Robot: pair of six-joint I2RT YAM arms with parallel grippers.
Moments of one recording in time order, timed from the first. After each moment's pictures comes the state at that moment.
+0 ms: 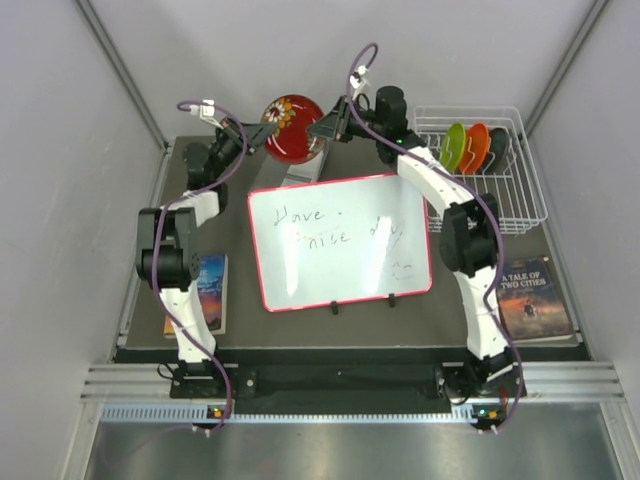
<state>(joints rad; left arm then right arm) 0.00 2.01 1.31 1.16 0.73 -1.10 0.43 2.26 2.08 0.14 -0.74 0.77</state>
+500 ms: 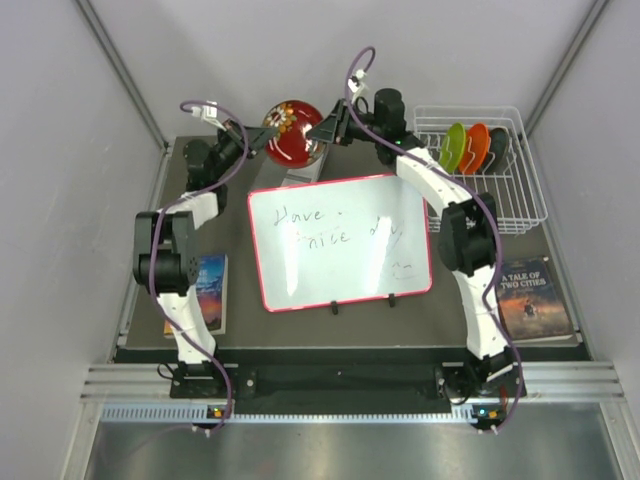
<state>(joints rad) 0.00 1.98 1.29 1.02 0.70 -1.01 0.42 2.29 2.10 0.12 -0.75 0.75</state>
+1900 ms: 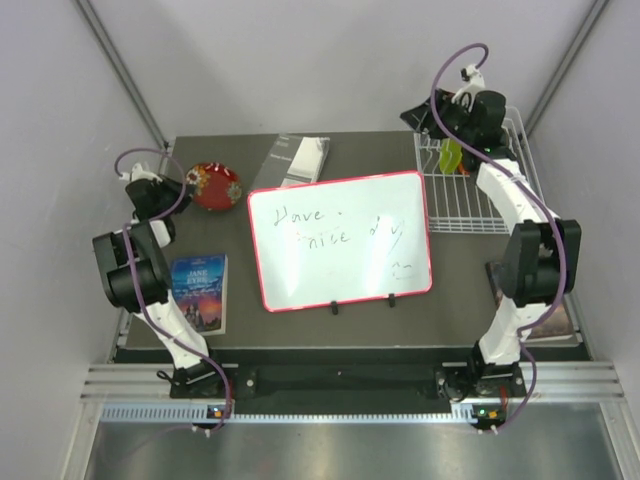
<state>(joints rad) 0.39 1.89 1.02 0.56 0.44 -0.65 0.08 1.83 1.57 0.14 -0.50 0.50</state>
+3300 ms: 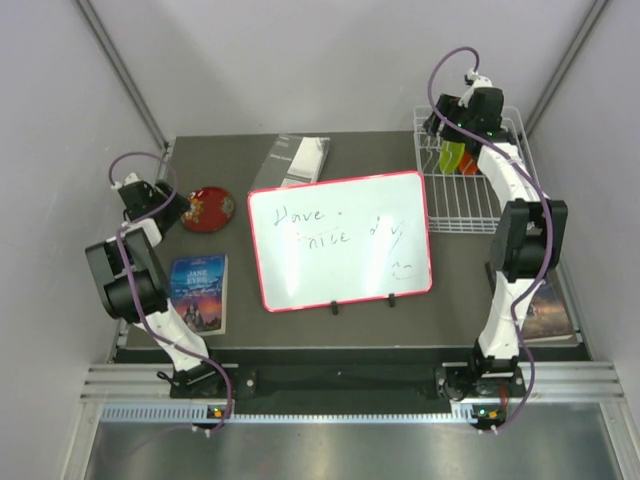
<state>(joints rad) 0.43 1.81 1.04 0.16 0.24 -0.49 0.02 2.05 1.83 -0.18 -0.24 0.27</state>
